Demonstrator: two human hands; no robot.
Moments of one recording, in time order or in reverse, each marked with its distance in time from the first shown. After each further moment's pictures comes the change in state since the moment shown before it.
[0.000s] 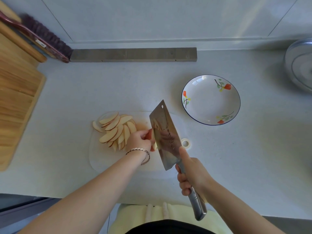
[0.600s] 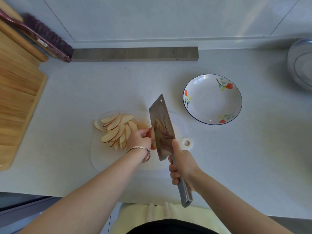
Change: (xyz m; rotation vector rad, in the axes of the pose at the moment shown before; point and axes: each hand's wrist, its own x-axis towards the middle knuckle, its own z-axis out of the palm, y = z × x) left_hand 0.008 0.001 0.001 -0.072 0.031 -0.061; right_hand 0.021 -0.010 0.019 0.045 -0.002 -0.043
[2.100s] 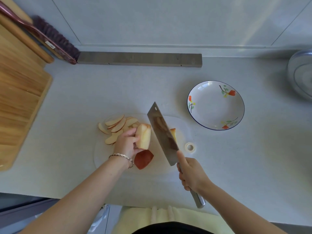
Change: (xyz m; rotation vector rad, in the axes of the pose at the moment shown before) left_hand 0.014 0.002 -0.051 -0.308 -0.135 -0.006; right_hand 0.015 0.024 -0.010 -0.191 0.057 -0.174
